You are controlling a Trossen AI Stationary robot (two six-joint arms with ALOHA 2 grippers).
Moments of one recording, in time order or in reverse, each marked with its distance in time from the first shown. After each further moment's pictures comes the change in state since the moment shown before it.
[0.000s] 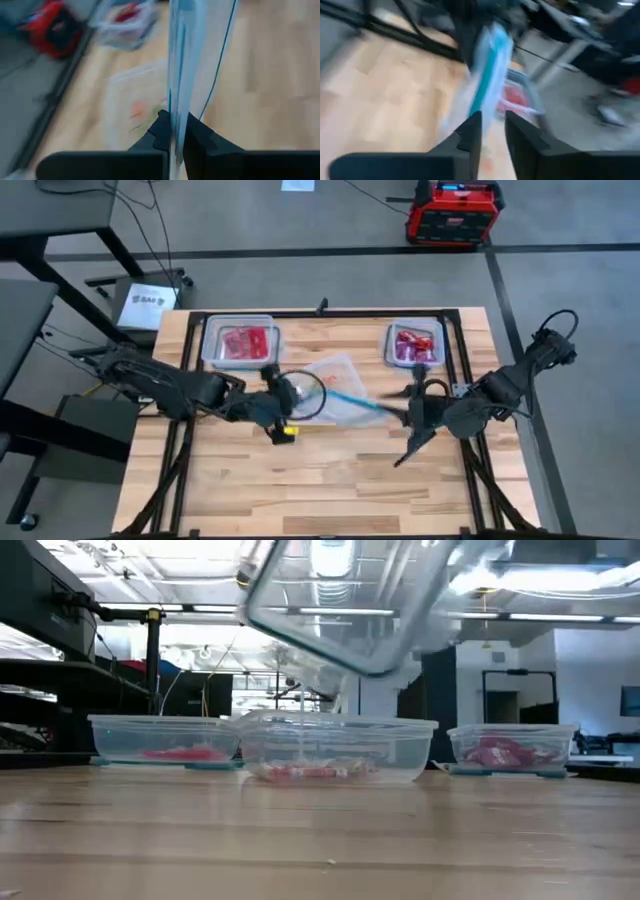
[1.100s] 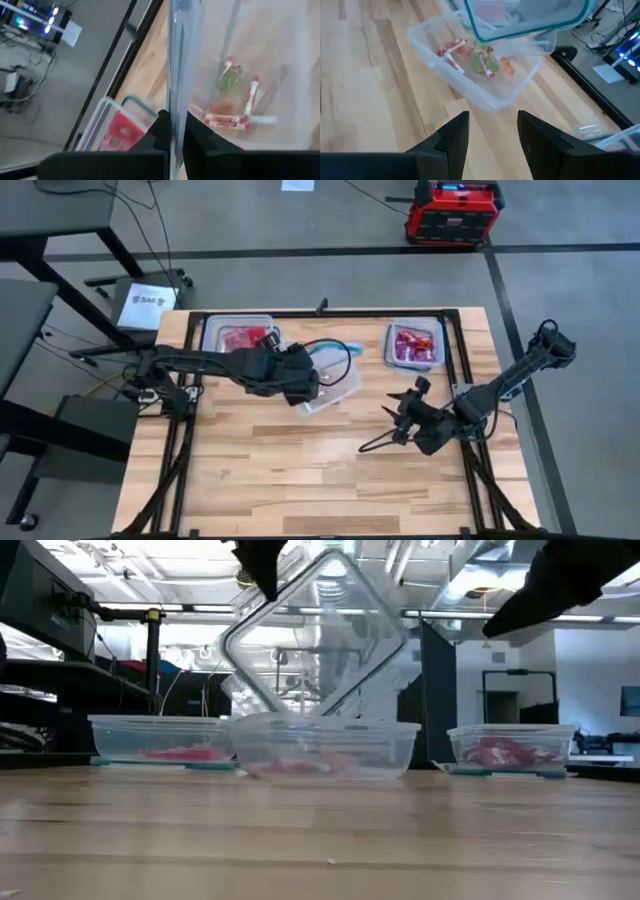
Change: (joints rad) left arm 0.198 0.295 0.333 -0.471 -0.091 -0.197; right arm 0.000 -0.043 -0.581 0.178 0.022 0.698
